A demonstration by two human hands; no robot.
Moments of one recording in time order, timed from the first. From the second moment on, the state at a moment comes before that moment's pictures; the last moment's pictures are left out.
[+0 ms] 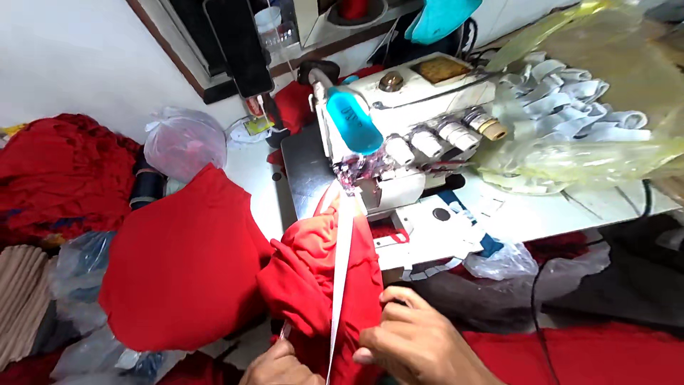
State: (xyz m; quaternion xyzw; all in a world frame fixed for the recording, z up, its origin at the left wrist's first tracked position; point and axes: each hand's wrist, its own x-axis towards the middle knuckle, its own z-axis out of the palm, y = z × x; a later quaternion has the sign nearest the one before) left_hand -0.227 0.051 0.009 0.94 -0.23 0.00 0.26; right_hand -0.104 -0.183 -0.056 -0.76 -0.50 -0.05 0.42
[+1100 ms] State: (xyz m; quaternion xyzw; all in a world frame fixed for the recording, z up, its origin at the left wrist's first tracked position) left_hand -0.117 0.051 0.035 0.65 -0.01 0.10 0.75; right_hand -0.115 -0.141 -0.105 -0.75 -0.34 -0.16 0.55
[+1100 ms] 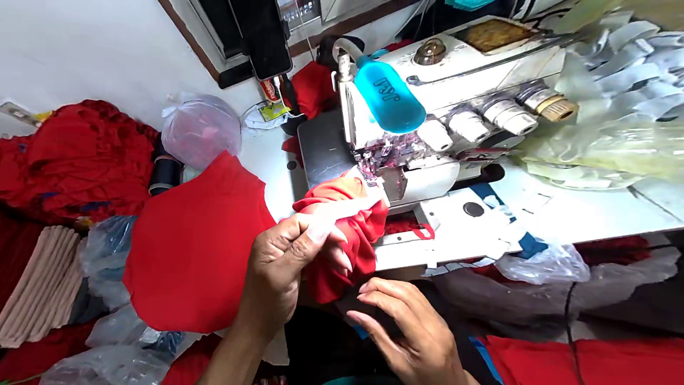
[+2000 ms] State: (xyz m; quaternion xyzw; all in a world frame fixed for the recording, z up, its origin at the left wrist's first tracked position) left_hand -0.117 0.044 0.031 0.87 -0.28 -0.01 0.40; right_hand -0.117 -0.157 -0.016 -0.65 -0.42 0.08 0.63
